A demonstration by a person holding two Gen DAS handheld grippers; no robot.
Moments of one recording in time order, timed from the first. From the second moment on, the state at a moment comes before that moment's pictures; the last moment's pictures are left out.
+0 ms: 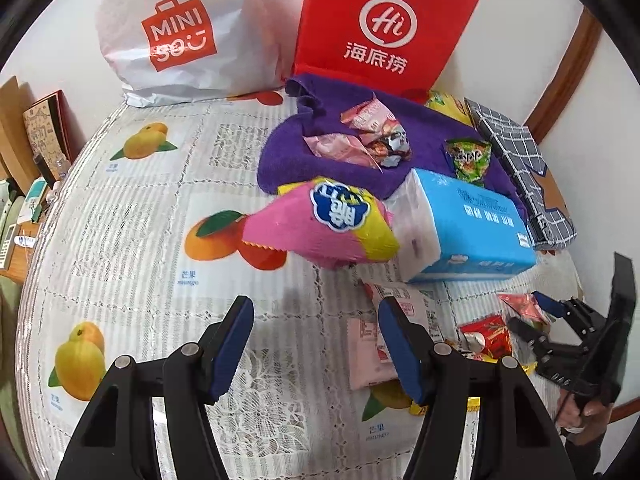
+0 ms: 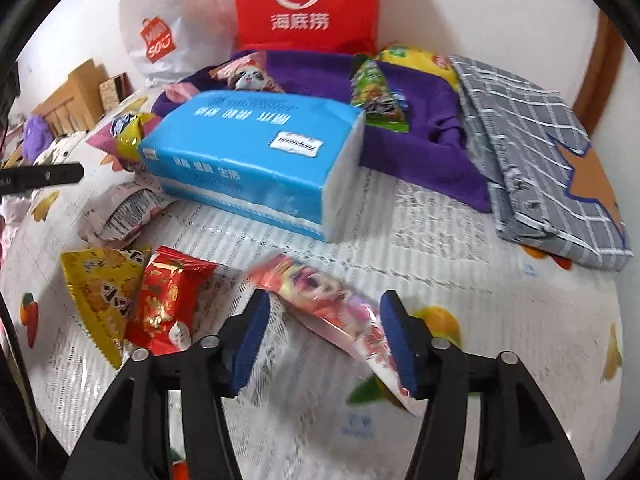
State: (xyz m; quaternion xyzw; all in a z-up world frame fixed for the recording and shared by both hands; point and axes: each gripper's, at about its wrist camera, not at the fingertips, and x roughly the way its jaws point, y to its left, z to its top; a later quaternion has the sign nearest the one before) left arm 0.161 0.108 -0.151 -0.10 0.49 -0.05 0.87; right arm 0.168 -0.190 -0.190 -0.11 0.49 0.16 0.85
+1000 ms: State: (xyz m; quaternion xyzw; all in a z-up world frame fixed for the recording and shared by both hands) left arm 0.249 0.070 -0.180 -0.02 0.52 -0.05 0.85; right arm 0.179 -0.229 -0.199 -0.03 0.45 0.08 0.89
